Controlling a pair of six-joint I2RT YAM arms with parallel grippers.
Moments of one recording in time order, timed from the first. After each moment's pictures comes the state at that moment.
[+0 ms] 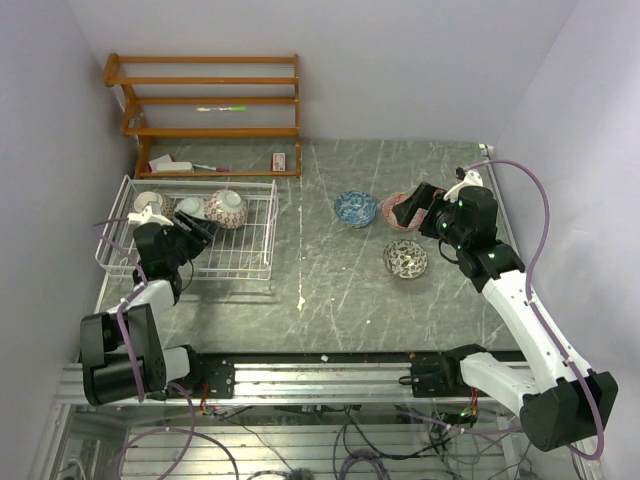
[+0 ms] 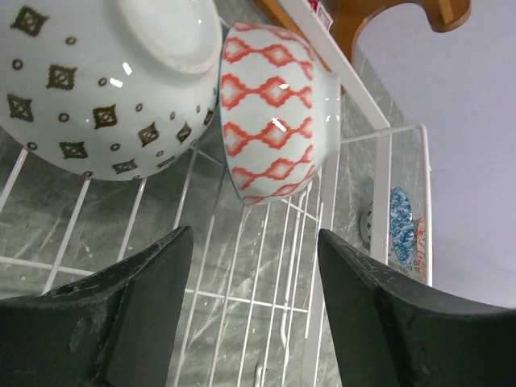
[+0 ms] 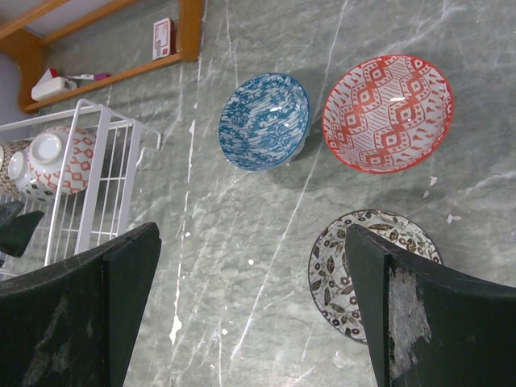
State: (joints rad) left arm 0.21 1.28 0.38 0.53 0.41 -0.76; right arm 0.25 1.00 0.89 -0.30 -0.06 0.50
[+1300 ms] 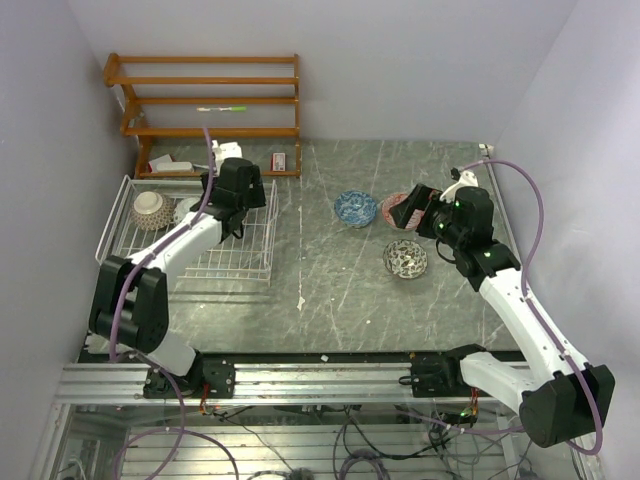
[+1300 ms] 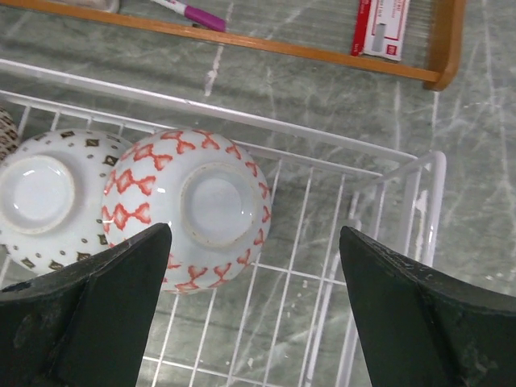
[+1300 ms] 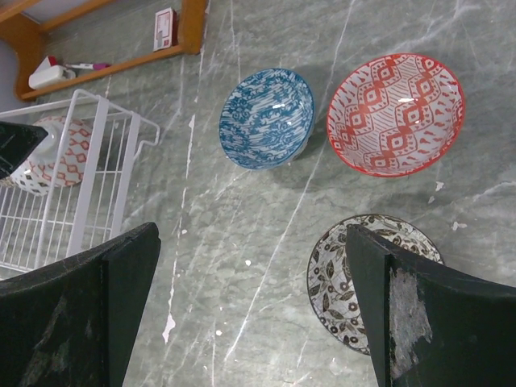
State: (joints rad) left arm -0.36 1.53 1.06 -0.11 -0.43 -0.34; right arm 0.25 1.02 0.86 -0.25 -0.08 0.48
